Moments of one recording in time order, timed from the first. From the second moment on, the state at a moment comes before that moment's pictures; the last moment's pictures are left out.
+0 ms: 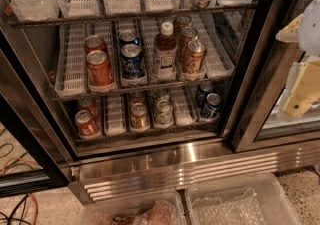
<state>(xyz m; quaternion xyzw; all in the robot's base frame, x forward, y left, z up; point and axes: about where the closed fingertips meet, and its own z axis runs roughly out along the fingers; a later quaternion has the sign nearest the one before) 0.438 -0.217 0.976 -0.60 0.78 -0.03 0.16</state>
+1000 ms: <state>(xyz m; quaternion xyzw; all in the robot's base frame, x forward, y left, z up) 0.424 -0.168 0.929 -0.55 0.80 0.08 0.23</state>
